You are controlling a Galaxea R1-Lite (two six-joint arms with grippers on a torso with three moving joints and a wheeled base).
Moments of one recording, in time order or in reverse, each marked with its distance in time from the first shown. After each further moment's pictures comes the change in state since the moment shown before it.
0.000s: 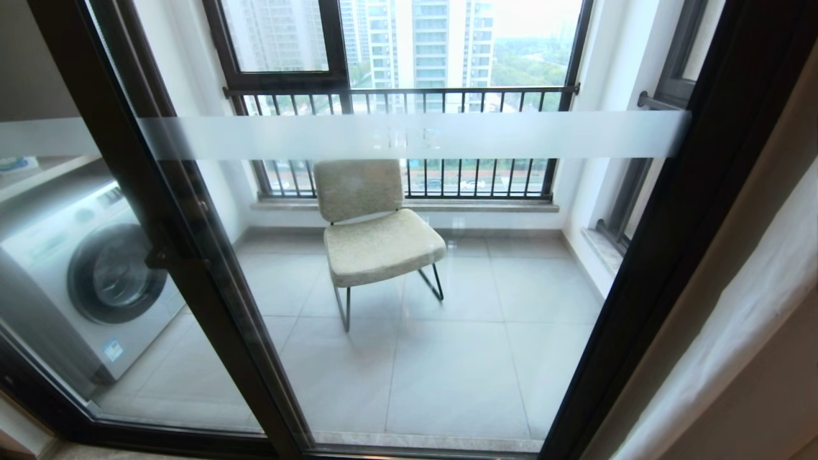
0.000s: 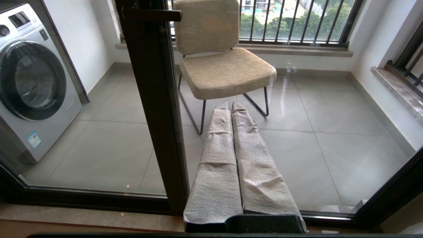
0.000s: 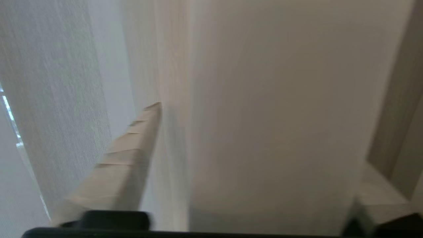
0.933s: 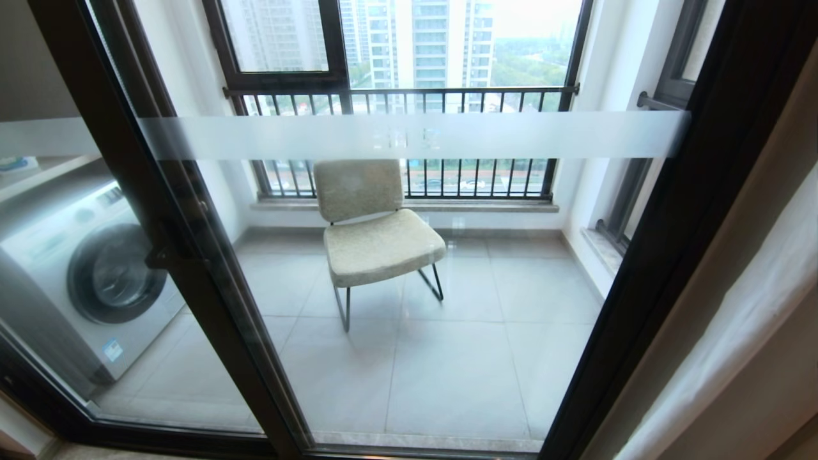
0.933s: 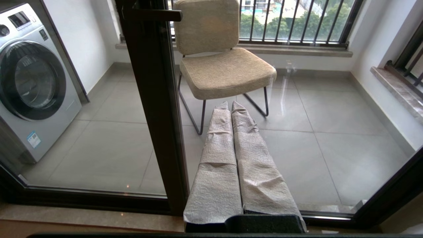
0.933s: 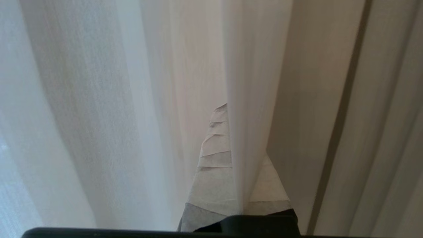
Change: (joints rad) left arm 0.000 0.000 0.000 0.000 0.000 0.000; right arm 0.019 -0.056 0.081 0.021 0.004 0.018
